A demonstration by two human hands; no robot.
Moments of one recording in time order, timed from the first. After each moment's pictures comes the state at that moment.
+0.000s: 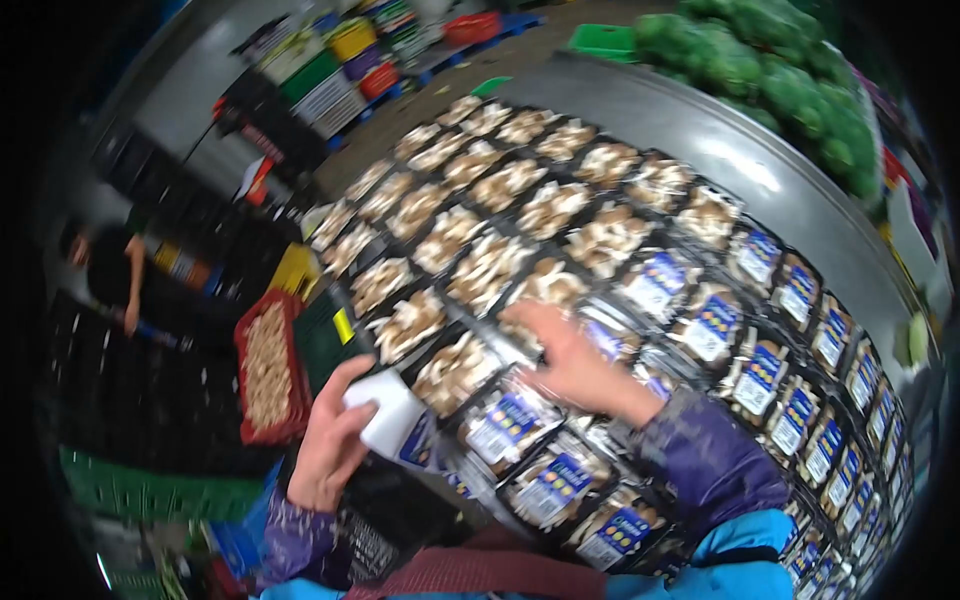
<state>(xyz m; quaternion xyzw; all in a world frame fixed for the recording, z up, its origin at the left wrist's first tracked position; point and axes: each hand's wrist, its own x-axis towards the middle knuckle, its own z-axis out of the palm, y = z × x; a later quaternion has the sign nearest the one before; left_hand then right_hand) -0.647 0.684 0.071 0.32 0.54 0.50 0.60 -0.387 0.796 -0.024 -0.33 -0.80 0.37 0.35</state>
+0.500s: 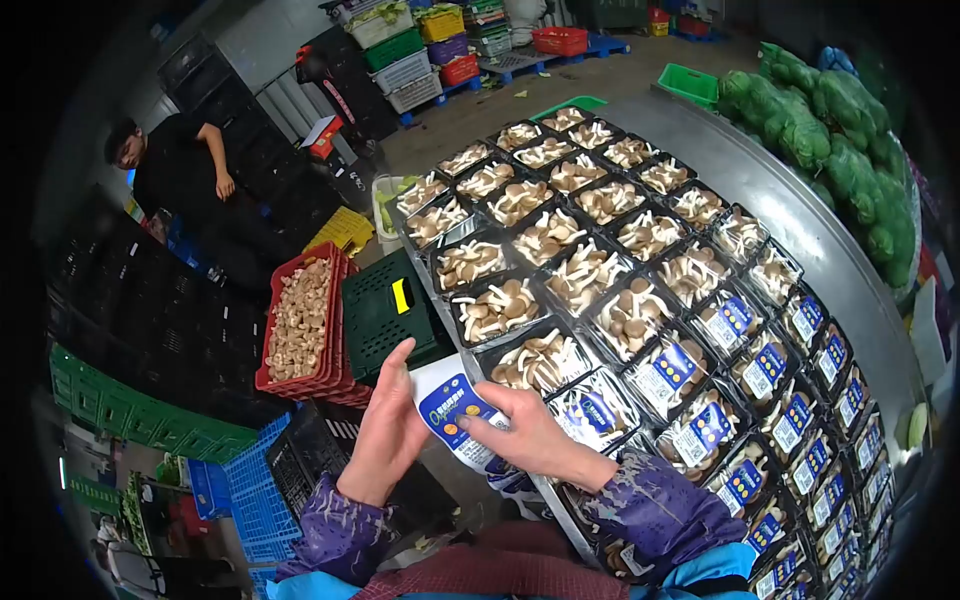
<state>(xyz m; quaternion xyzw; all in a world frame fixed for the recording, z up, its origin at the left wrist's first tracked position) -0.689 0.642 0.064 0.18 0.42 0.66 0.59 -0.530 0.707 0.026 -0.23 -0.71 0.59 0.32</state>
